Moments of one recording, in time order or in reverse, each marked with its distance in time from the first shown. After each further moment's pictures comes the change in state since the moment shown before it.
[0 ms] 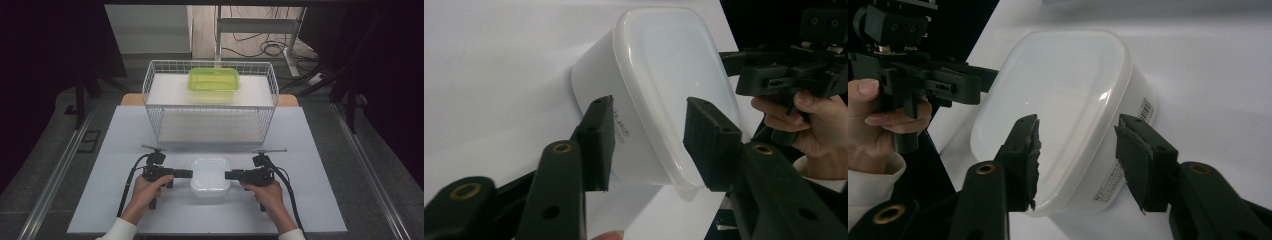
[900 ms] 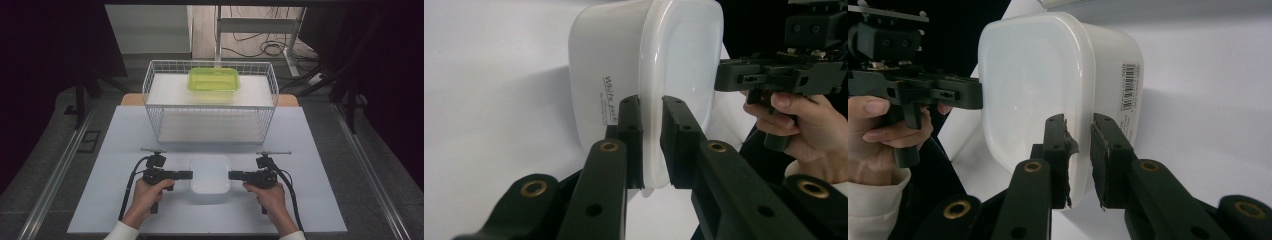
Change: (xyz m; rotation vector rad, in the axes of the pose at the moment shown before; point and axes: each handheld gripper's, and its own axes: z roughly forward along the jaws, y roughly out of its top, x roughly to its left) left arm -0.022 -0.009 -0.006 -0.052 0.017 0.031; right arm 0.003 -0.005 -0.010 -0.032 0.015 0.030
